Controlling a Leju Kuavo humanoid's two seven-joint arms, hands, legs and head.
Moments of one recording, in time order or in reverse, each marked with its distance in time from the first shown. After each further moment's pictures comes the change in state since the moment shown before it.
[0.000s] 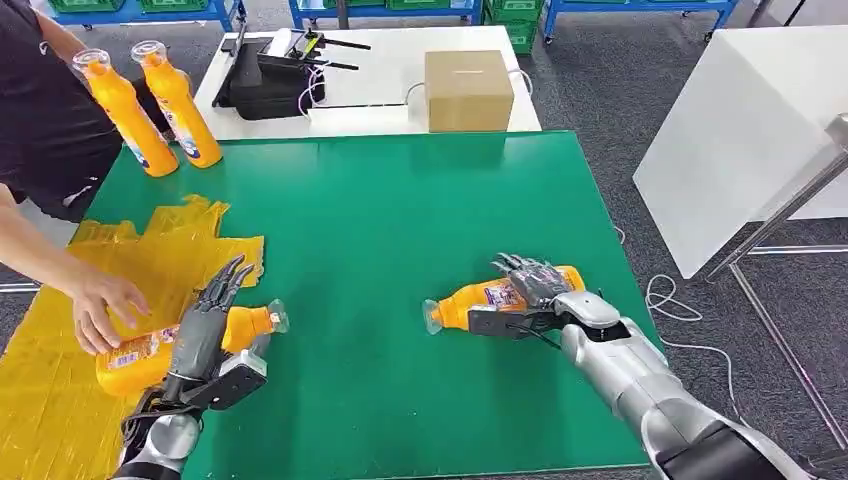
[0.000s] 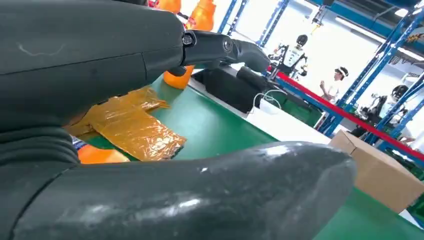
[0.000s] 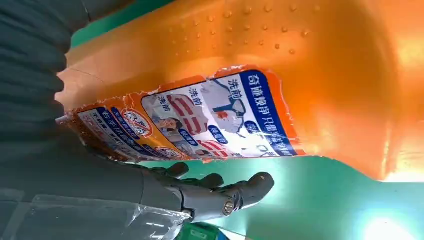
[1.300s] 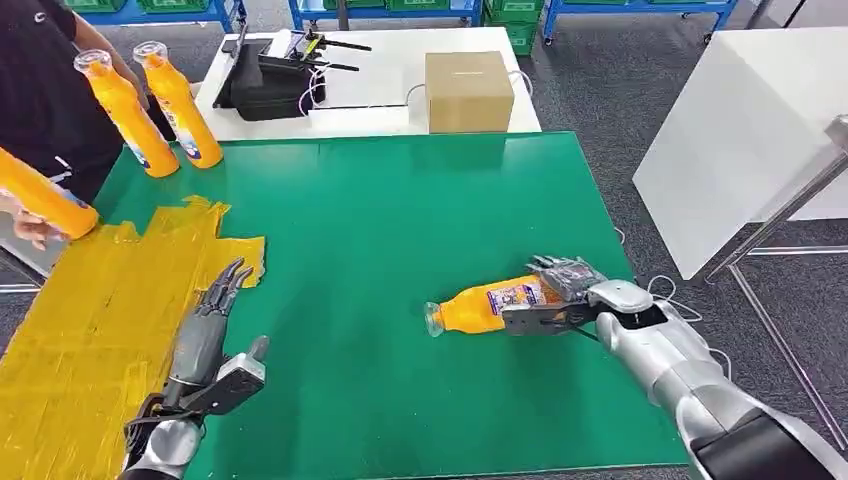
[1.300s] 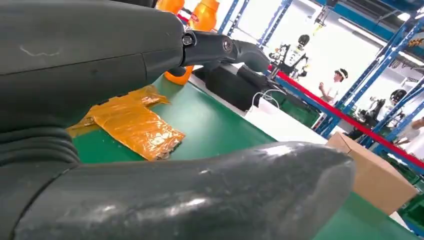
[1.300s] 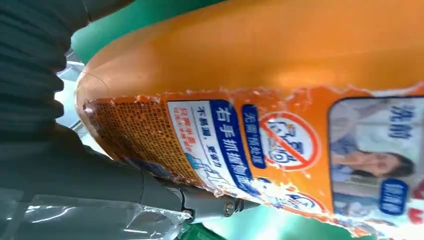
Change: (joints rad) left arm 0.026 -0.005 -0.011 -0.019 0.040 0.001 0.006; right arm -0.052 -0.143 0.047 0.006 0.063 0.111 -0.008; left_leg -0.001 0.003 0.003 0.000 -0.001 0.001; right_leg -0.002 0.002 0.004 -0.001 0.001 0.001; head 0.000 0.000
